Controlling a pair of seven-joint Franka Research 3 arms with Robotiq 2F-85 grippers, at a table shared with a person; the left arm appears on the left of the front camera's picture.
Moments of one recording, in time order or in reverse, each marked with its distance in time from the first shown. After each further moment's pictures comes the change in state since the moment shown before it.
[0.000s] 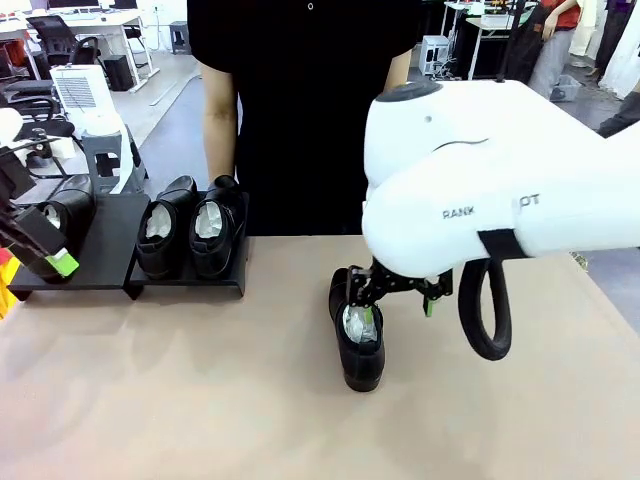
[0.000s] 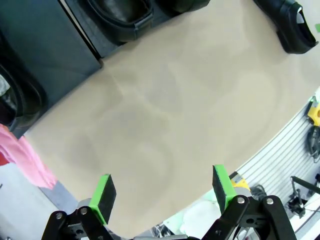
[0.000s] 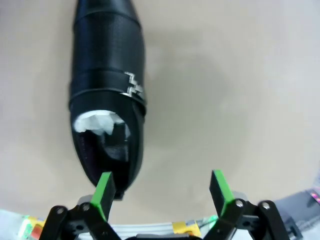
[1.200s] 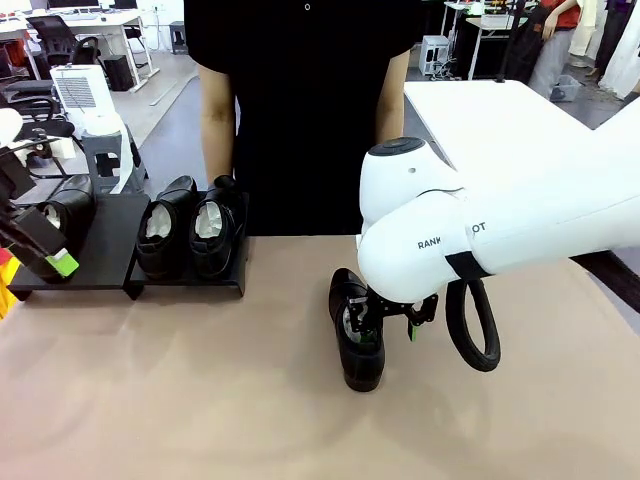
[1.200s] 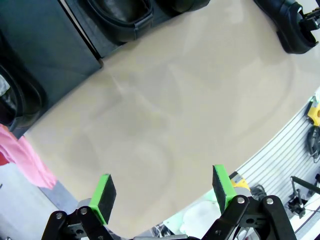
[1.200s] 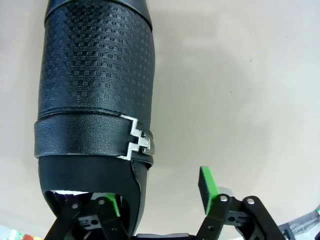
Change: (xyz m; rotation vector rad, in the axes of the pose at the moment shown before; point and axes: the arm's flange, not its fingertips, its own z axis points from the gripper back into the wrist) left arm 0.000 0.000 0.000 0.000 0.000 0.000; right arm 0.026 0.001 -0.070 0.012 0.052 0.044
